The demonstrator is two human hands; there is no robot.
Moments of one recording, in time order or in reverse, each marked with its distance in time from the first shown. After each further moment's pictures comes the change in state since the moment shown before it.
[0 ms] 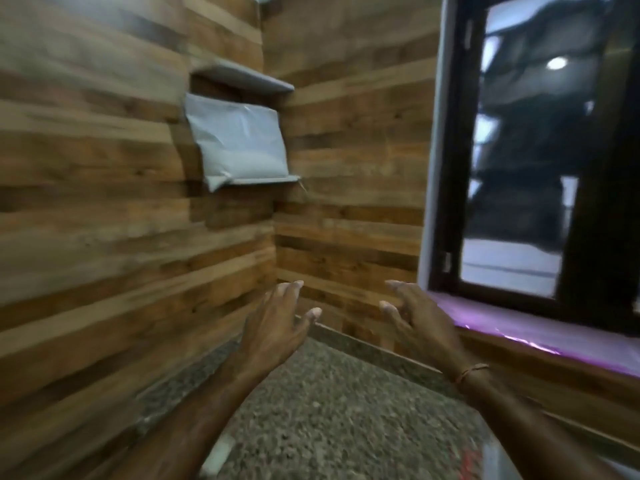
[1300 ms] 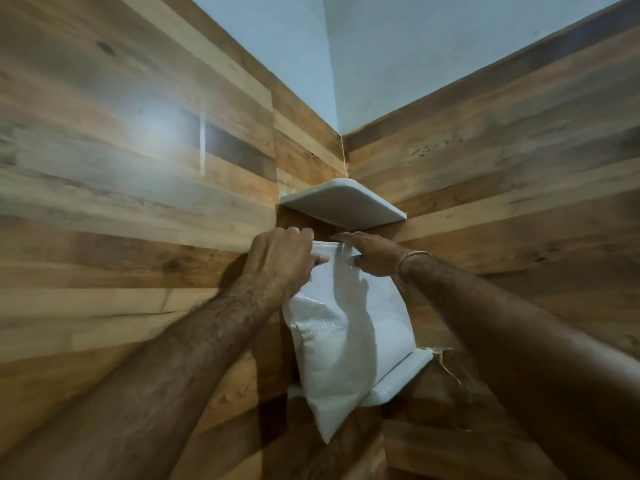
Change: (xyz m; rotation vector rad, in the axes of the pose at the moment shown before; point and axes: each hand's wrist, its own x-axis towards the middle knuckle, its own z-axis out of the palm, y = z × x) left_hand 0.536 -0.256 -0.231 0.685 0.645 0.255; right_hand 0.677 -0.275 0.138 -0.273 0.033 -0.356
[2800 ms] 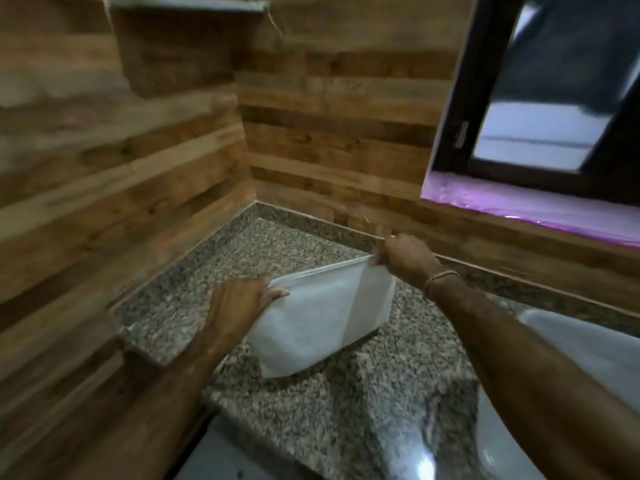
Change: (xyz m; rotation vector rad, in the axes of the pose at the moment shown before) left_hand -0.570 0.319 -0.174 -0.648 -0.716 -0.016; right_hand -0.718 0.064 0.022 -0.072 -0.694 0.359
